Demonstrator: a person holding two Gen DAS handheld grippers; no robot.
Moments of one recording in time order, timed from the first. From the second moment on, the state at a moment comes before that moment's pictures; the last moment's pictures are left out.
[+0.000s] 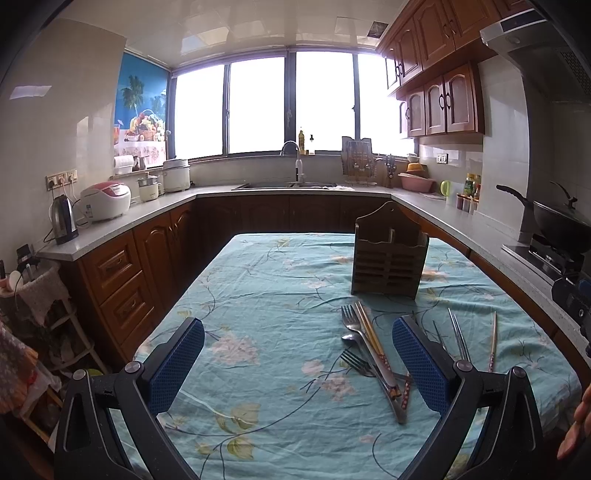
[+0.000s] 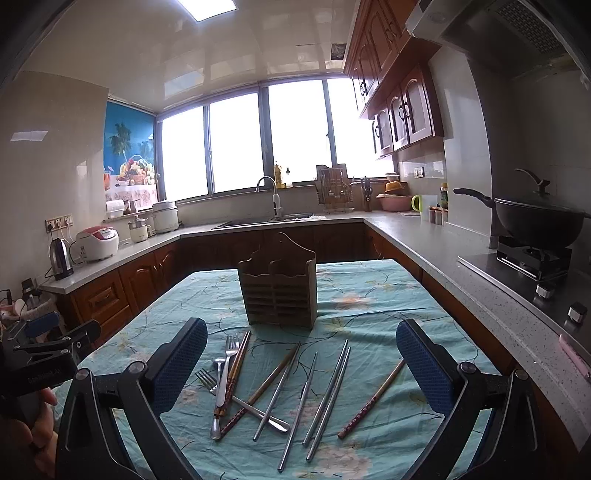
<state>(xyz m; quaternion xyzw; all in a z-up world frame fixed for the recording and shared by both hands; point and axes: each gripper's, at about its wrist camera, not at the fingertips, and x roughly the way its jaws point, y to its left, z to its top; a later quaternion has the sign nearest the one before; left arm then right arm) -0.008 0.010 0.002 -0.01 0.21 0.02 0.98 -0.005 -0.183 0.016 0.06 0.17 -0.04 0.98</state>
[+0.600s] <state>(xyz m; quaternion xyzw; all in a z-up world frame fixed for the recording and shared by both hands) 0.000 0.010 -0.003 -0.01 0.22 0.02 0.98 -0.002 -0.187 0.013 0.06 0.17 -0.04 0.98</state>
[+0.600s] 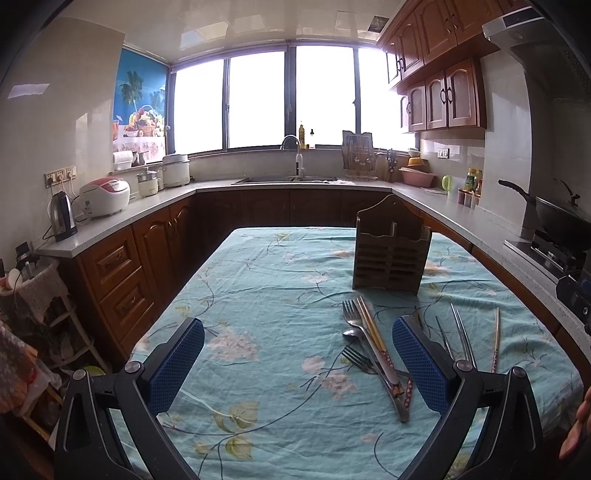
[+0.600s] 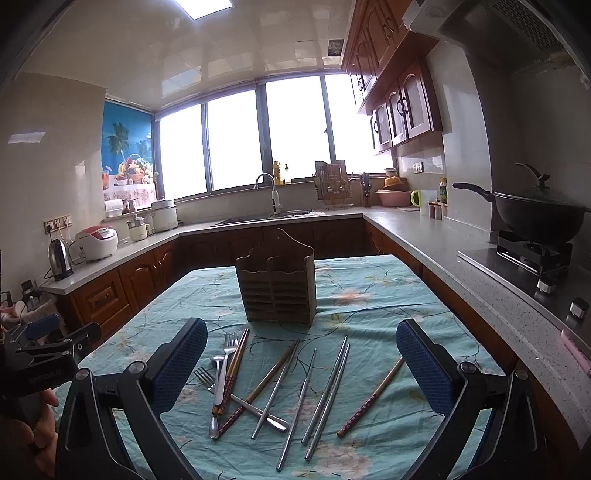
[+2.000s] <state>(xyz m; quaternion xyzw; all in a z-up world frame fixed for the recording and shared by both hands) 0.246 0.023 -0.052 -0.04 0.43 -0.06 0.90 0.145 -0.256 -0.089 0.13 0.41 -0.05 0.90</state>
